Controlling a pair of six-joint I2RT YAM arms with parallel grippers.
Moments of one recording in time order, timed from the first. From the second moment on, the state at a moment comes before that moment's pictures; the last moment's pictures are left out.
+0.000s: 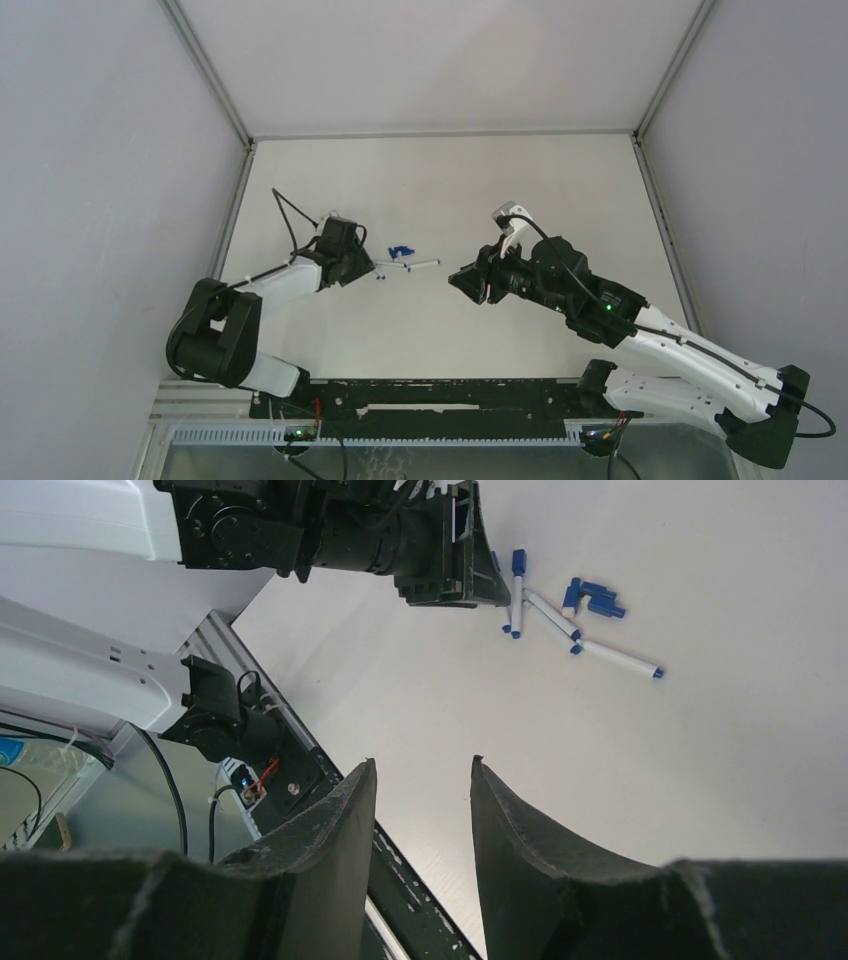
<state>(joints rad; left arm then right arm) -0.37 1.46 0.68 -0.18 -0.14 -0.79 0.95 0.85 0.86 -0.31 -0.03 0.47</state>
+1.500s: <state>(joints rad) -0.31 1.63 0.84 -0.07 0.09 -0.59 0.95 0.86 0.86 -0.37 -0.02 0.48</state>
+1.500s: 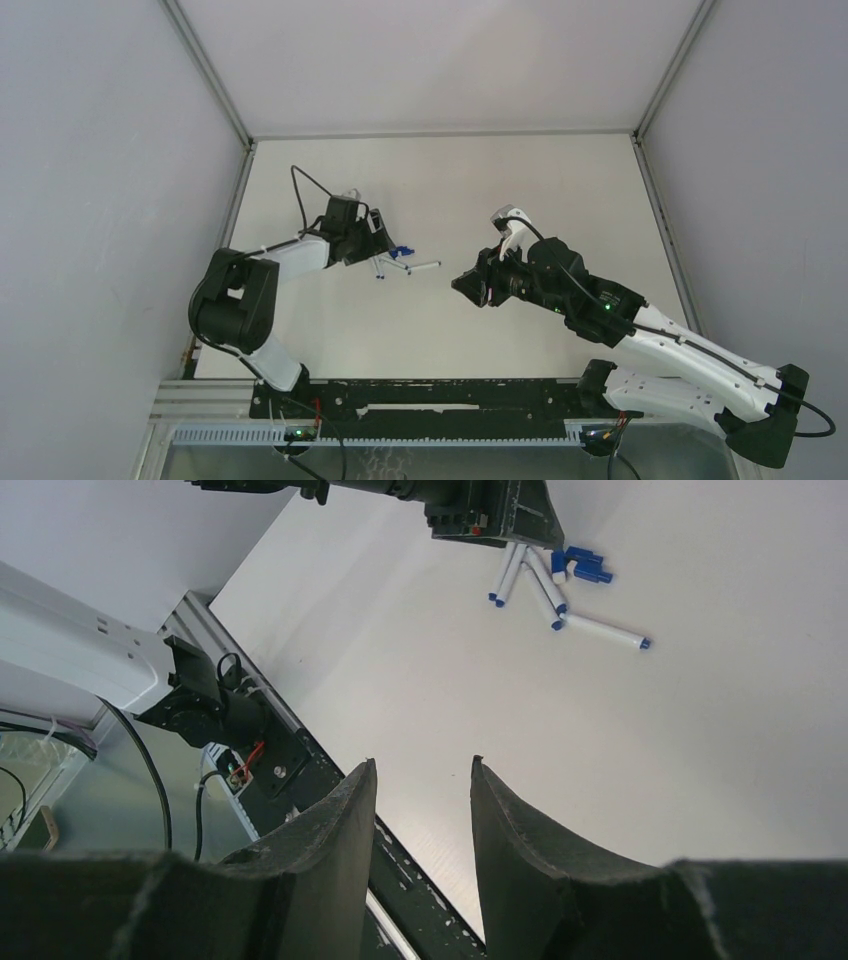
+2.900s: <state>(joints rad) -0.30 0.79 0.80 -0.36 -0.18 -0.38 0.81 1.86 1.51 -0.58 -0.22 0.01</state>
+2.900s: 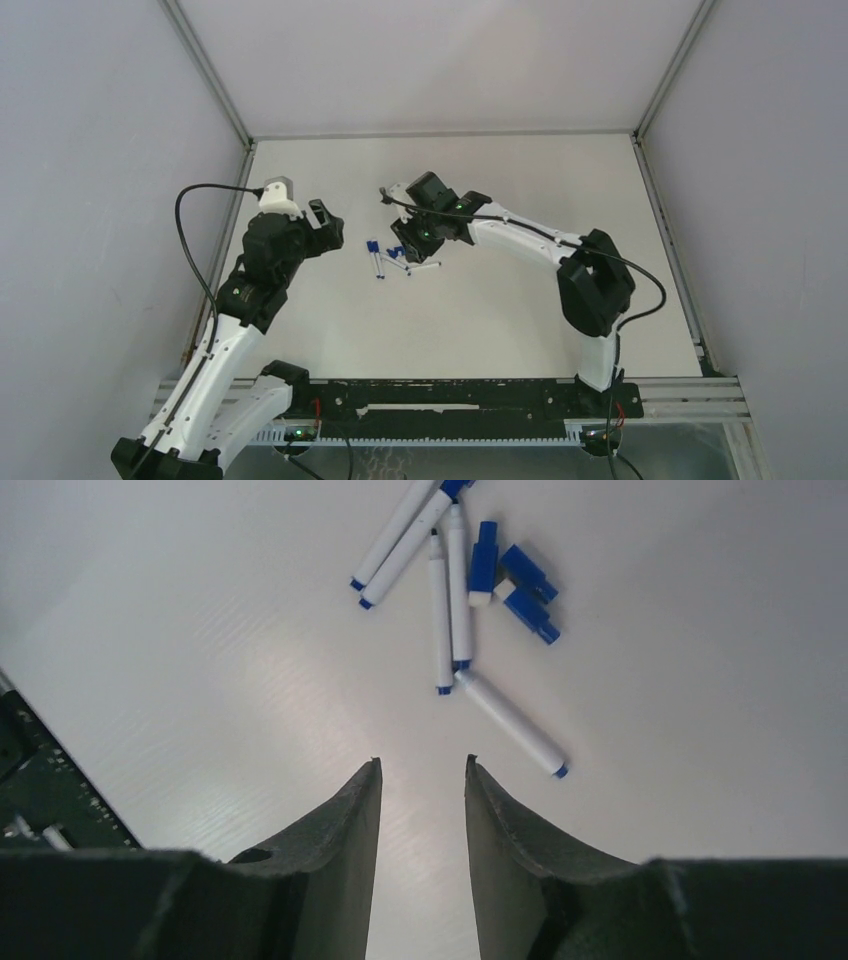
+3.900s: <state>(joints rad) -0.30 0.78 0.78 -0.36 -0.17 -0.39 0.74 2.20 1.71 -0.72 -0.26 -0.37</state>
